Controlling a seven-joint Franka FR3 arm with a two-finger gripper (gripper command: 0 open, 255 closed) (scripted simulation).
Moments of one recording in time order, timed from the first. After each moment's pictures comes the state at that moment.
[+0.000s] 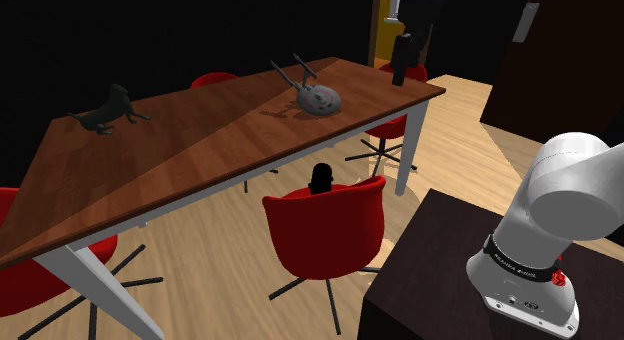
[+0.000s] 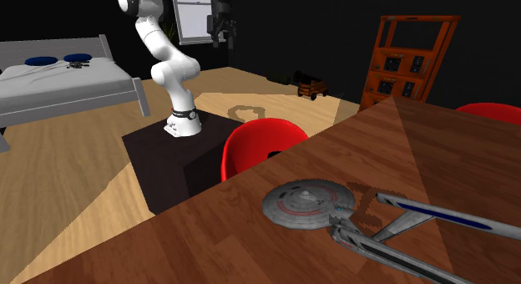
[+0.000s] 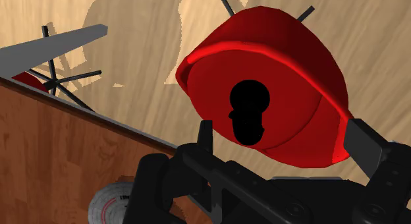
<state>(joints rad) -0.02 -0.76 0.06 -2.29 -0.11 1.62 -0.06</state>
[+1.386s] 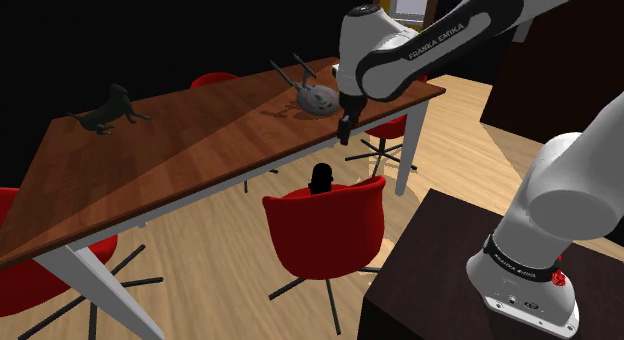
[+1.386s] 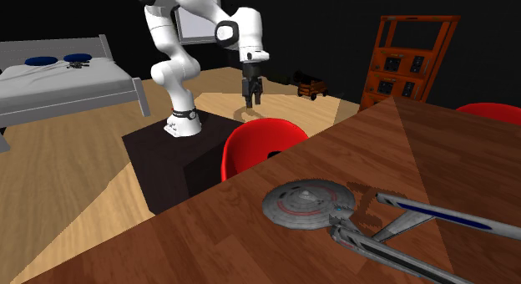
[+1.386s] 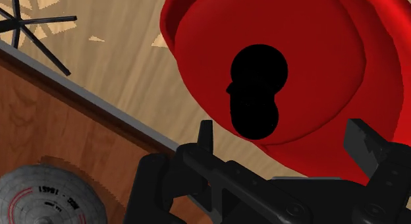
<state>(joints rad) -0.04 -0.29 0.04 -2.47 -0.23 2.33 -0.09</state>
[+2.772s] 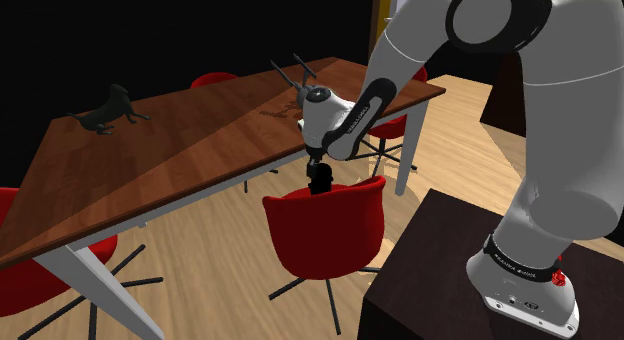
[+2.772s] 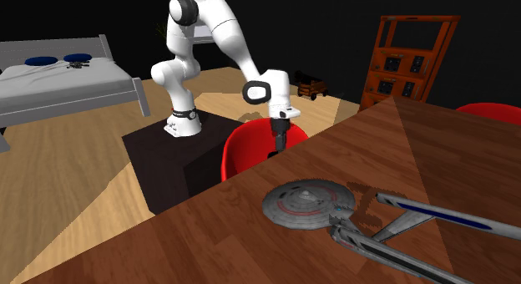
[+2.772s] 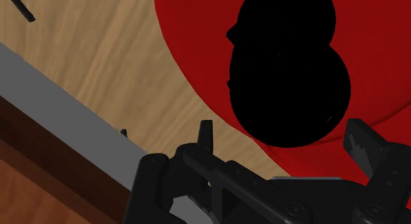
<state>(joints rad) -0.02 0.41 -0.01 -2.16 -0.49 2.76 0.03</state>
